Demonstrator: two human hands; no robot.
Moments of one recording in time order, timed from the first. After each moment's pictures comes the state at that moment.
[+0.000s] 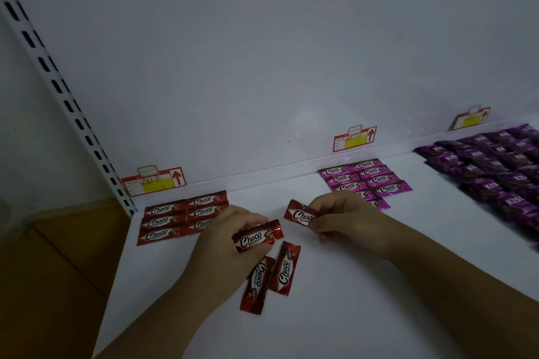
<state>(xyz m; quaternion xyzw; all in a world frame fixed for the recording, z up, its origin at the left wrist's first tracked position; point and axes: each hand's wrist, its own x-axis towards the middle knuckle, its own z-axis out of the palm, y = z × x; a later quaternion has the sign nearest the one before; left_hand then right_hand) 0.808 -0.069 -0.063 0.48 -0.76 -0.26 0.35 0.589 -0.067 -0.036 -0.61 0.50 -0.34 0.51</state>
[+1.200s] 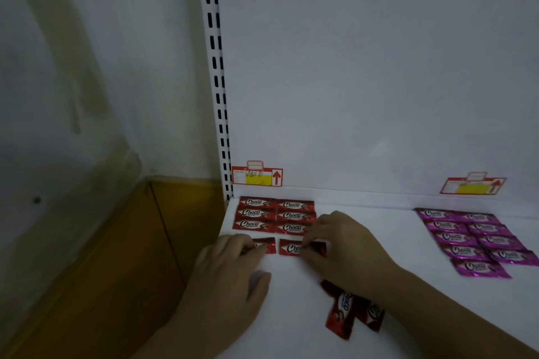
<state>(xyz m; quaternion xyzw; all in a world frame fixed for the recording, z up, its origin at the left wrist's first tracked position) 0.907 -0.029 -0.081 0.64 -0.75 -0.04 0.17 0.704 -0.101 -0.059 -0.87 0.44 -0.20 0.10</state>
